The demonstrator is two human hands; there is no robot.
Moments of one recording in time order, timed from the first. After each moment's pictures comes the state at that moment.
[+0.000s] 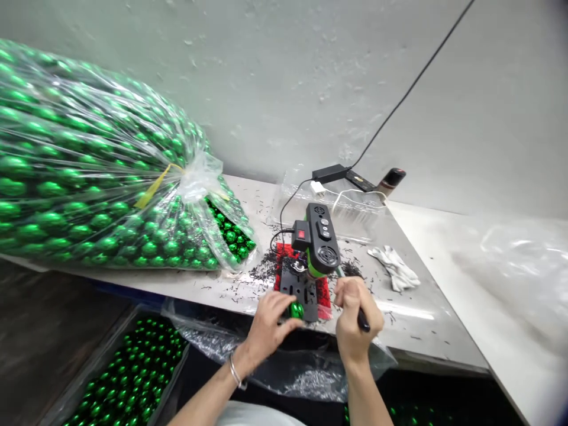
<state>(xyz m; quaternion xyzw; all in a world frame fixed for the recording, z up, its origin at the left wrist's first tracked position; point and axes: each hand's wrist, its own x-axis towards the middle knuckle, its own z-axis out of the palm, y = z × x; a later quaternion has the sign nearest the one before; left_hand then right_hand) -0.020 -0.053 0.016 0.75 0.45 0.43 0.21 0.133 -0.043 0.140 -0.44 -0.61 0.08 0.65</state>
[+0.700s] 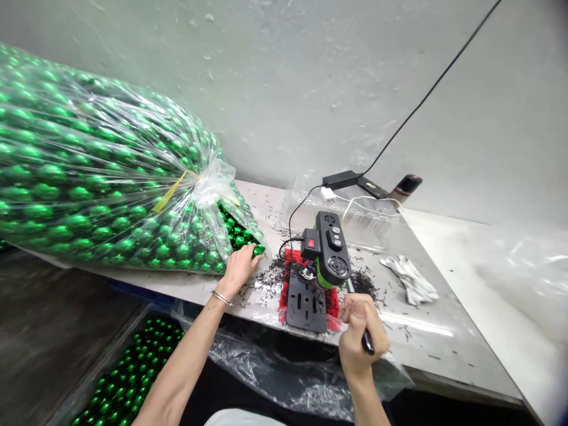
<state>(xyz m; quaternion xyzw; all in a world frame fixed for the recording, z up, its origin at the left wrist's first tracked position) -0.113 0.070 0.060 0.68 0.64 0.32 0.16 0.132 -0.040 0.115 -0.43 -0.62 0.04 0.66</state>
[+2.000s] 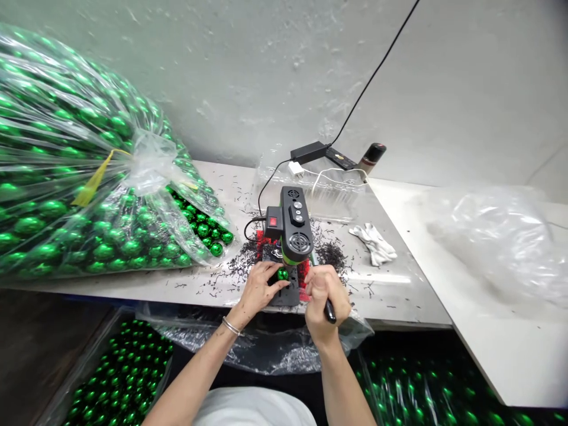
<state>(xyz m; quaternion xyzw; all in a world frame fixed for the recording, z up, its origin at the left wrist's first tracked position) -0.006 0.010 0.016 0.77 0.47 0.38 0.21 0.131 -0.040 0.127 -0.42 -0.64 0.01 0.65</state>
